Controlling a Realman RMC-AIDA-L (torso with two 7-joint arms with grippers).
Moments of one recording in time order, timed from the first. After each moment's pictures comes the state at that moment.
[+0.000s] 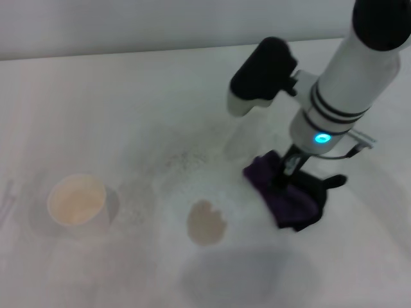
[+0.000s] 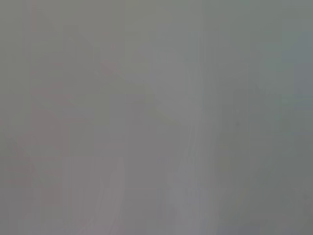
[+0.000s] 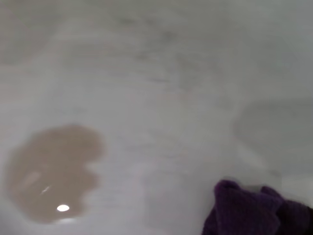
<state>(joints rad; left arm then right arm) -0.14 -2.08 1.09 0.07 0.56 1.60 -0.21 0.77 2.03 -1.76 -1.02 0.58 1.37 -0.39</state>
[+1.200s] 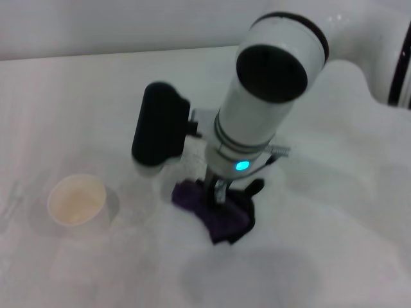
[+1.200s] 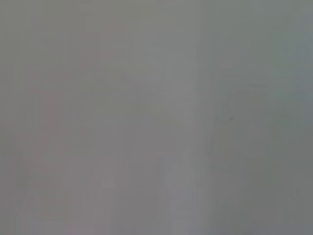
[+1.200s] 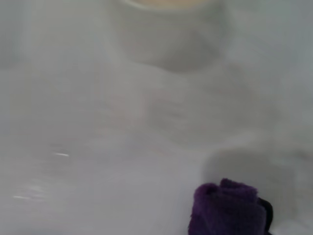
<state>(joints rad) -0.15 -2.08 1.09 0.04 0.56 1.60 -0.21 1.02 2.03 -2.24 -0.96 0.81 1.15 -0.36</state>
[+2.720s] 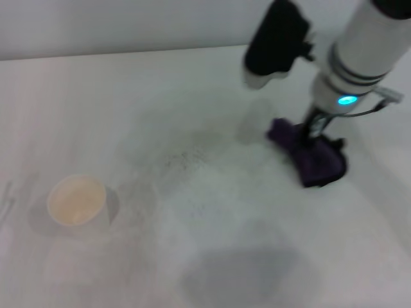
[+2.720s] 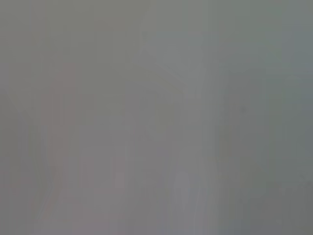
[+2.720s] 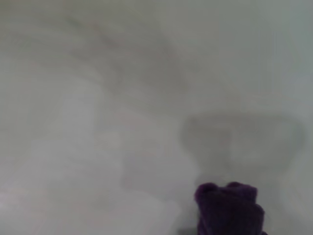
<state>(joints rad) -0.16 -2.08 1.09 0.02 0.54 1.59 -0.21 0.77 2.02 -1.68 -1.15 0.36 1.45 -0.48</state>
